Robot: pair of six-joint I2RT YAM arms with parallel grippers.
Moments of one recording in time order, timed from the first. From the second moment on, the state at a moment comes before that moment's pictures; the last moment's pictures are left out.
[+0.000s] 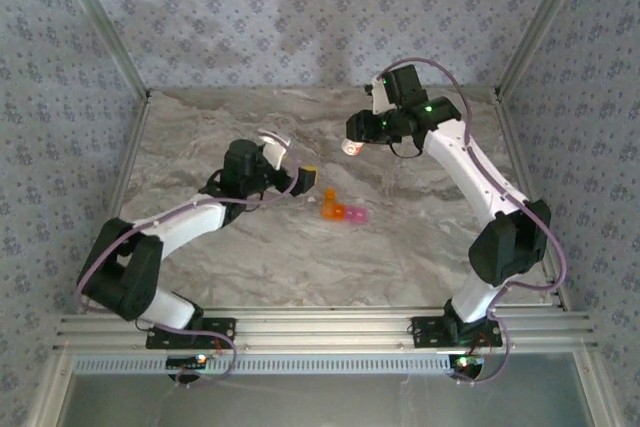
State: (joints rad) left arm -0.53 1.54 0.80 0.39 0.39 -0.05; right arm 0.40 1.67 1.68 -0.86 -0.32 0.33
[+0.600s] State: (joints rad) left arm -0.59 1.66 0.85 0.74 0.55 -0.05; right arm 0.44 1.67 1.68 -0.84 -0.42 0.38
